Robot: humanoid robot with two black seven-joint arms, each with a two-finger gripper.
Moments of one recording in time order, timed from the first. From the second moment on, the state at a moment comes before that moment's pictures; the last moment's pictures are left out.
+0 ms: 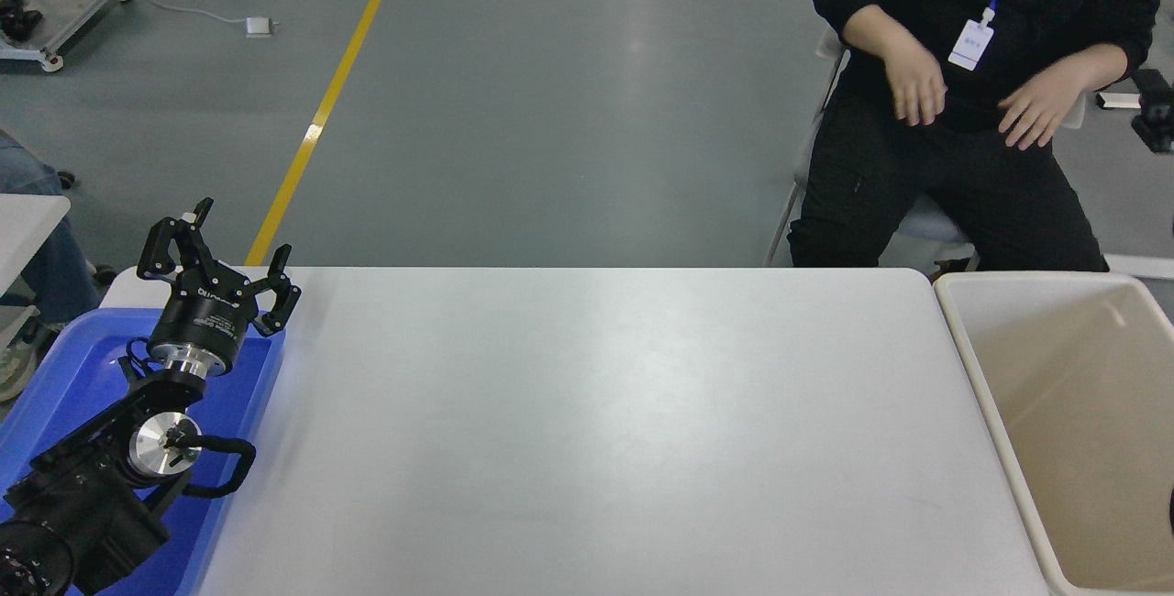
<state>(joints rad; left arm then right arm) -0.53 0.39 -0.87 -0.51 0.08 -0.53 -0.58 1.10 -0.60 0.79 0.52 -0.34 0.08 0.28</state>
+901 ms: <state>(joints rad) -0.53 0.39 -0.87 -0.51 0.08 -0.53 -0.58 0.68 -0.41 1.05 0.78 -0.36 0.12 0.38</state>
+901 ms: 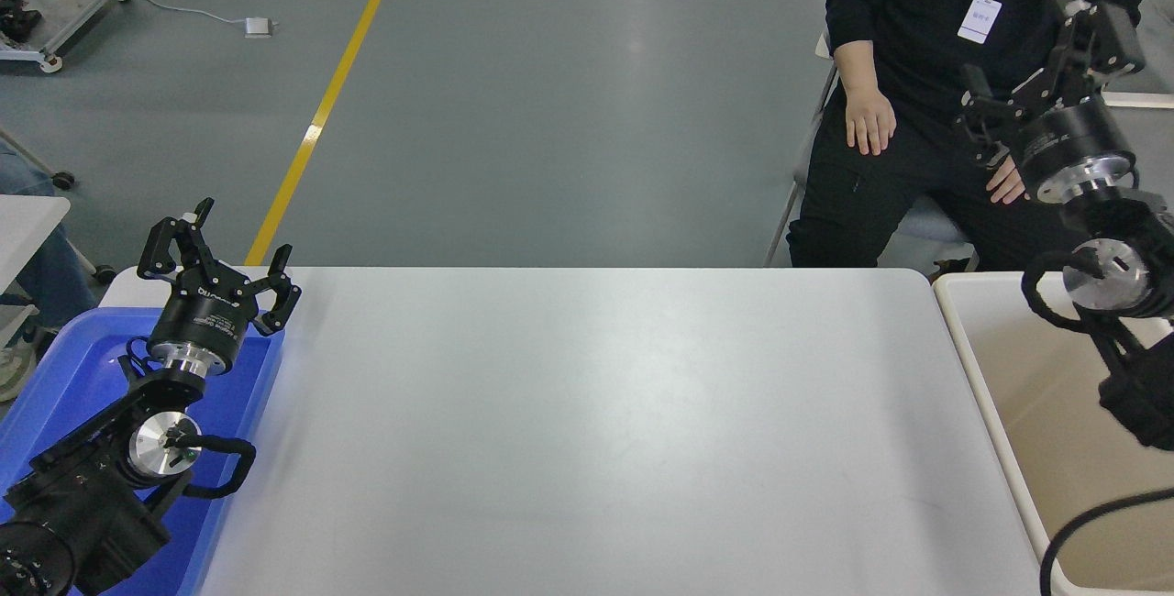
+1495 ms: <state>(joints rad) -0.53 0.39 -0.87 -0.51 0.08 -0.53 -0.58 0.53 -0.32 1.07 0.77 -0.35 0.12 0.43</state>
